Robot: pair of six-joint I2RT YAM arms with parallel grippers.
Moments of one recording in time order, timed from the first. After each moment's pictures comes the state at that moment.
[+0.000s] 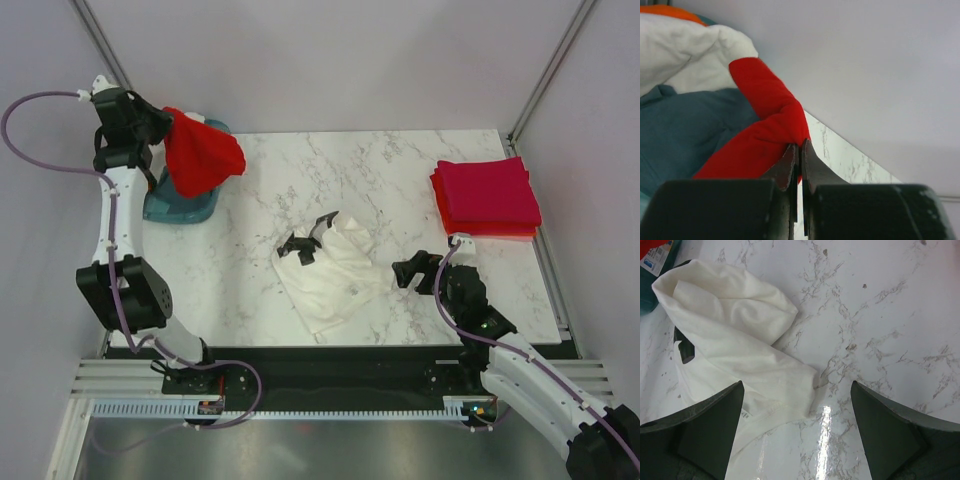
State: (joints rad) left arm 0.21 1.64 1.69 -0.31 0.12 -0.67; right arm 0.49 0.62 0.20 0.10 0.13 0.58
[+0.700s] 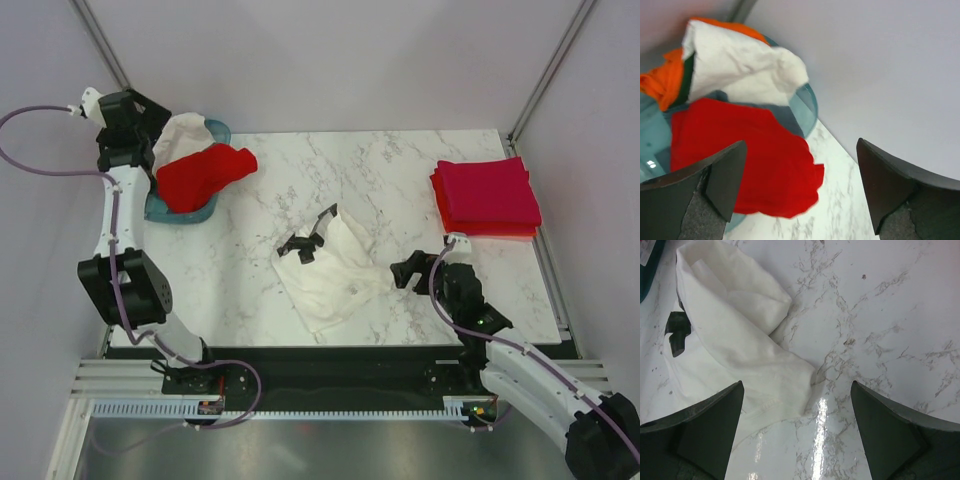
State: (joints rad) left arm 0.22 1.70 1.67 -0.32 -0.24 -0.73; right arm 0.49 0.68 0.20 0.13 0.12 0.57
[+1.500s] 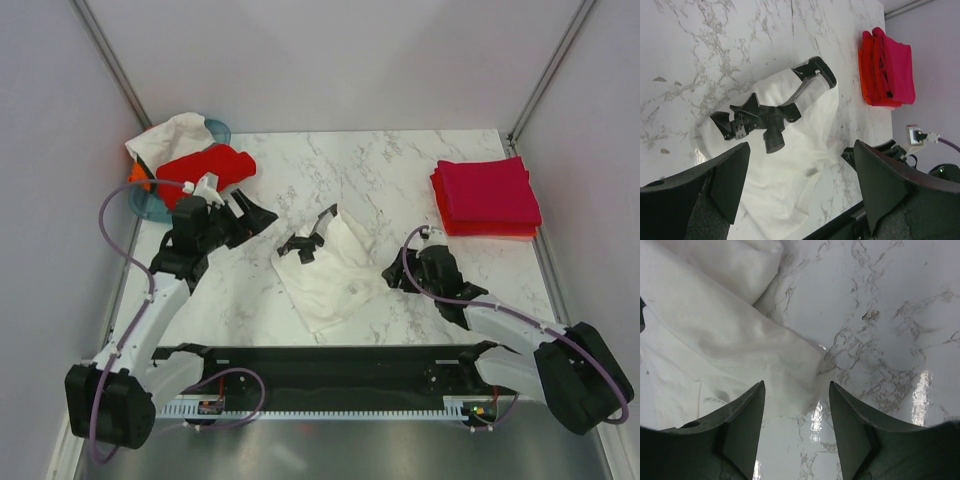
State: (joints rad) left arm -0.18 1.03 0.77 -0.17 0.31 -0.72; right arm 0.49 1.09 0.32 0.17 0.00 0.61
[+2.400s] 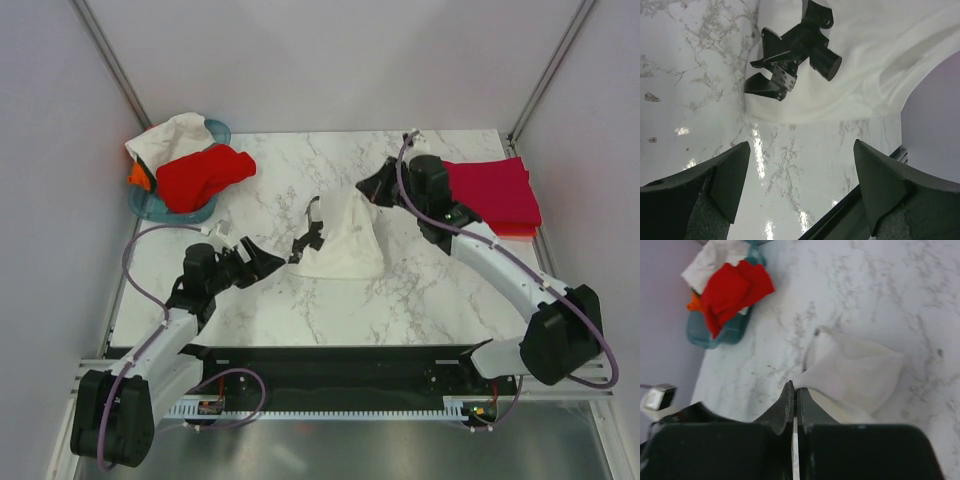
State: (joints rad) left arm -0.17 0.91 0.30 0.15 0.45 -0.74; right arm 0.48 1.33 0.97 0.00 -0.04 0.64
